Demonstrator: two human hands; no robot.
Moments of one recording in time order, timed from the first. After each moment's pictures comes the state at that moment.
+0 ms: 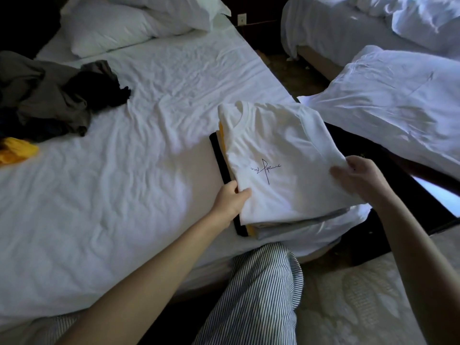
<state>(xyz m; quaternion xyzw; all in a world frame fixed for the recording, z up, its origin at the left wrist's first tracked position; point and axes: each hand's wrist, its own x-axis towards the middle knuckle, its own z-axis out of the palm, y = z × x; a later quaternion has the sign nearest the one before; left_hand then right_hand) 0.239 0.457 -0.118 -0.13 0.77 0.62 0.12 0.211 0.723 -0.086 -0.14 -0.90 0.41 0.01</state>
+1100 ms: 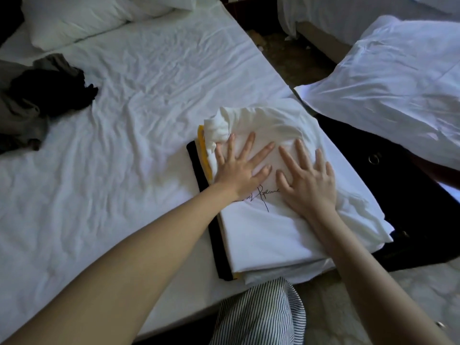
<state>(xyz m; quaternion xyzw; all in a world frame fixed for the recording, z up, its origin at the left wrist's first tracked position) 0.091 0.500 -0.157 0.16 0.99 0.05 0.04 0.139 0.657 -0.156 0.00 -0.99 0.10 0.08</state>
